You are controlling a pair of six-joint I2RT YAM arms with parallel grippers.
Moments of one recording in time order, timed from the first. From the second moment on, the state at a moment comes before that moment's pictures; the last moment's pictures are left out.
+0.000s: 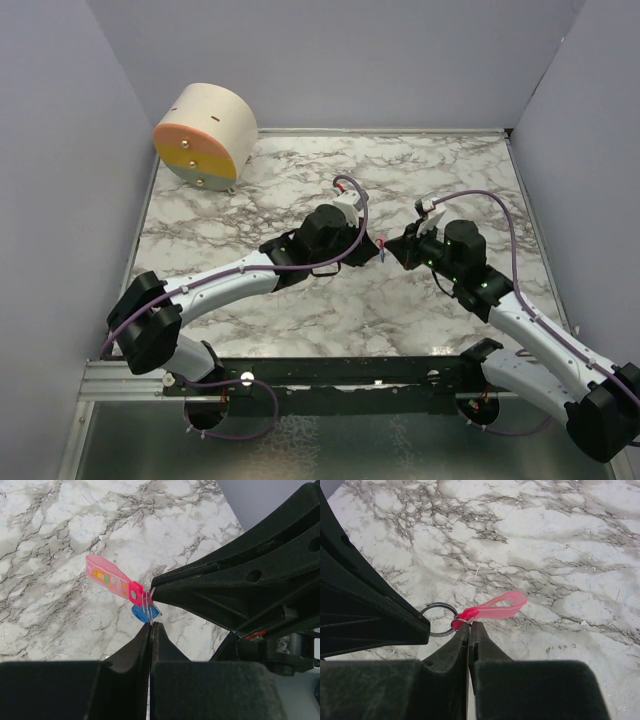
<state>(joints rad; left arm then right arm) -0.94 1.45 1.01 0.03 0.08 -0.60 0.51 0.89 0.57 0.00 -0.18 0.17</state>
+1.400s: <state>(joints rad) -0.80 1.48 1.26 -0.36 0.55 0.05 0.50 0.74 0.50 0.09 -0.44 0.07</state>
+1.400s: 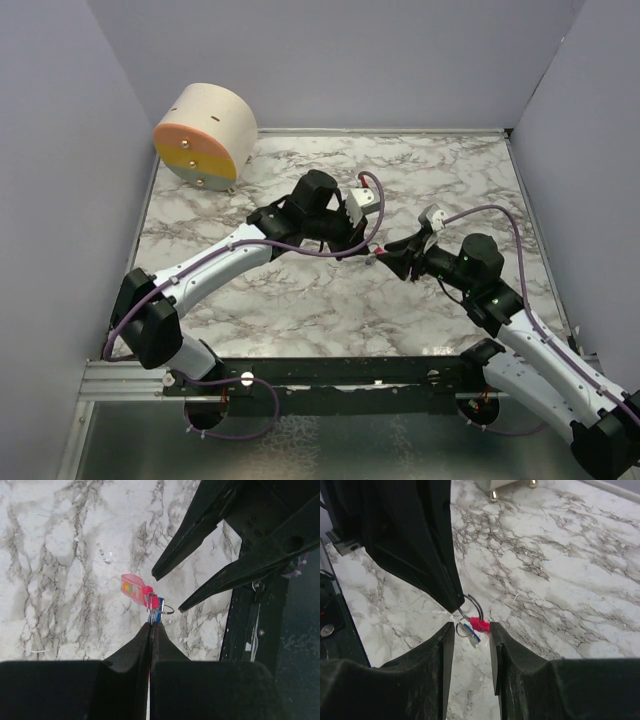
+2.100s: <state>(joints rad) -0.80 1.53 1.27 -0.46 0.66 0.13 0.50 0.76 0.50 0.12 -0.50 0.06</state>
